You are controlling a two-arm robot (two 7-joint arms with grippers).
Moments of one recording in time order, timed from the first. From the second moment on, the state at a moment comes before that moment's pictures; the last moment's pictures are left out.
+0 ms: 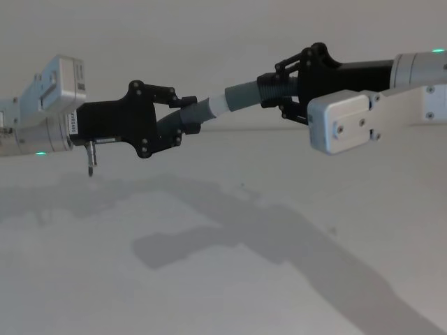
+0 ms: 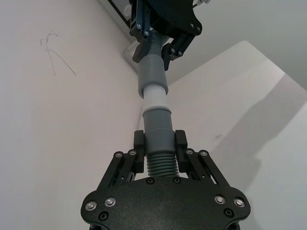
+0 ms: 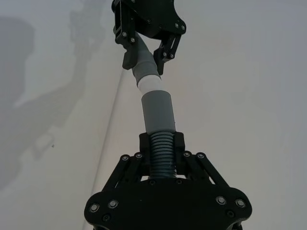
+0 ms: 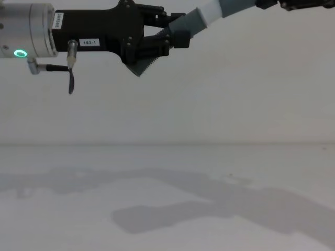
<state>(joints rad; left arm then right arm) -0.86 0.40 0.59 -1.10 -0.44 -0.48 -1.16 0.82 0.79 -0.59 -1.81 -0.25 -0.16 0.84</state>
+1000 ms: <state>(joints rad) -0.86 0.40 0.59 -1.10 -0.44 -0.48 -1.16 0.85 0.82 -0.65 -1.85 -0.30 -0.03 0.88</state>
